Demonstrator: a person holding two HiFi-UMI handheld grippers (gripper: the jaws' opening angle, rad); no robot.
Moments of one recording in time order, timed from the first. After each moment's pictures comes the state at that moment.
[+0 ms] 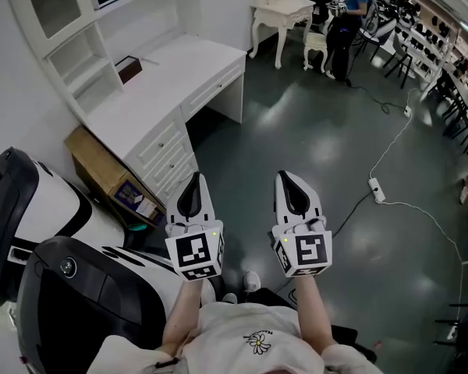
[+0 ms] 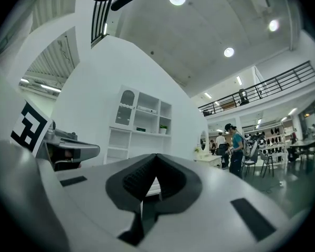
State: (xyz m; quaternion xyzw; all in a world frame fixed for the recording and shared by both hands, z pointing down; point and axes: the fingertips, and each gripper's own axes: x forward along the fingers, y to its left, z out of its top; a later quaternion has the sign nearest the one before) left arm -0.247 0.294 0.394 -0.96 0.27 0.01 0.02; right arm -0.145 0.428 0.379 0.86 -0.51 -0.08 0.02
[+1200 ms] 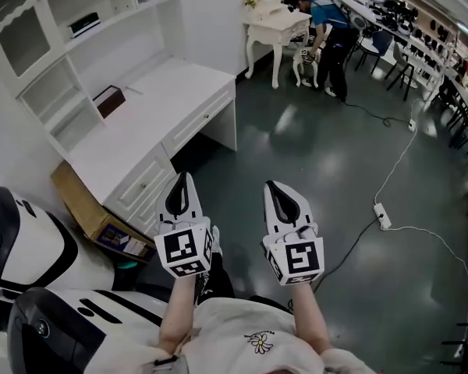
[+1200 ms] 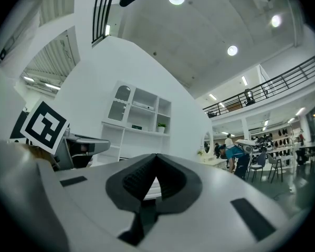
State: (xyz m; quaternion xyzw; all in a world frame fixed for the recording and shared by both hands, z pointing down) left arm -0.079 0.216 0.411 -0.96 0.29 0.04 0.04; right arm 0.010 0.367 0.412 0.84 -0.53 -0.10 0.02
